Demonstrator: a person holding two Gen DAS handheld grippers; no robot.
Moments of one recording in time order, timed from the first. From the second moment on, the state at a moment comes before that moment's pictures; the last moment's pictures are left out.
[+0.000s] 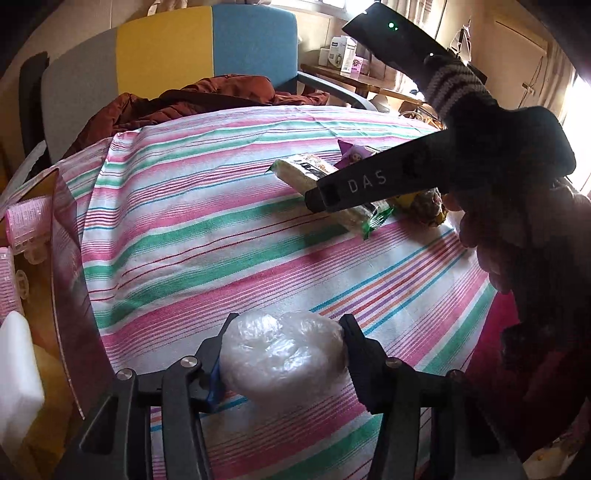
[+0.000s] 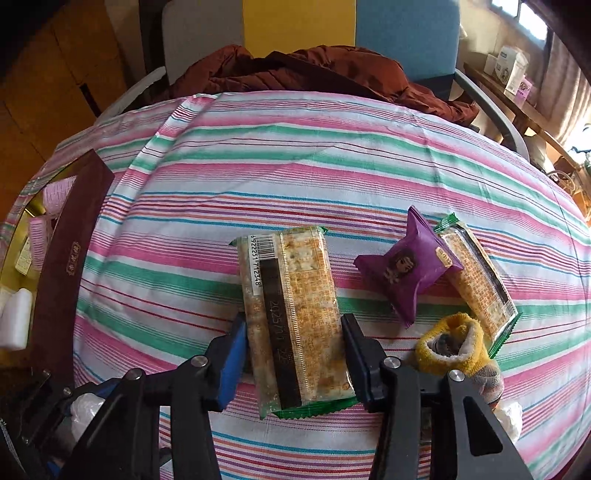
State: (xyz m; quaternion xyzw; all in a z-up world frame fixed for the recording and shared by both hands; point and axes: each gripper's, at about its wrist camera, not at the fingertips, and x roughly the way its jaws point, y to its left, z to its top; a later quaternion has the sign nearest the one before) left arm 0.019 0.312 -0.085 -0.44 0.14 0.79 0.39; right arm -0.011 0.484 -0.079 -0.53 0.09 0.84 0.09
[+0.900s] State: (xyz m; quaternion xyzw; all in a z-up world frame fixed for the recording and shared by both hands) left arm 0.007 0.204 0.011 -0.36 0.09 0.88 0.29; right arm -0.004 0.402 -0.040 -0.47 0.07 0.88 0.01
